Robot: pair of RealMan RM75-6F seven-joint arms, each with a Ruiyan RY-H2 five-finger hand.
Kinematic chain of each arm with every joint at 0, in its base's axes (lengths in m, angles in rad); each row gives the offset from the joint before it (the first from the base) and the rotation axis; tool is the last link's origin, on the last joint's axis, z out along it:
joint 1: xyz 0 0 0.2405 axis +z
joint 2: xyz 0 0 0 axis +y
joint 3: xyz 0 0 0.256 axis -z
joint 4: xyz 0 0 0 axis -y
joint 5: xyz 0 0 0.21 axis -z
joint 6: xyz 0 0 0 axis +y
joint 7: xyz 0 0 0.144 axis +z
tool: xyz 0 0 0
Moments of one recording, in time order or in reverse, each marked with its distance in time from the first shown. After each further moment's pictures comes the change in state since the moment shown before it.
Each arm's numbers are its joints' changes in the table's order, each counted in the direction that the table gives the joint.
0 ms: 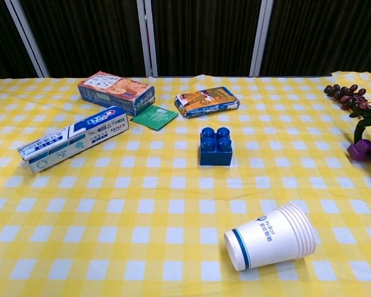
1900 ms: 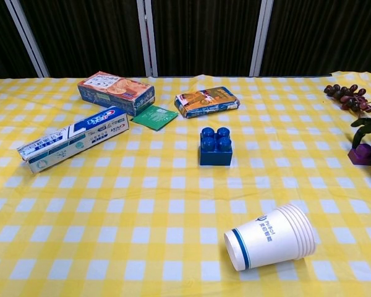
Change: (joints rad) left arm 0.002 0.005 0.013 -0.016 0.007 0.003 -0.025; right arm -0.006 0.004 -0.002 0.039 -0.070 -0.044 -0.097
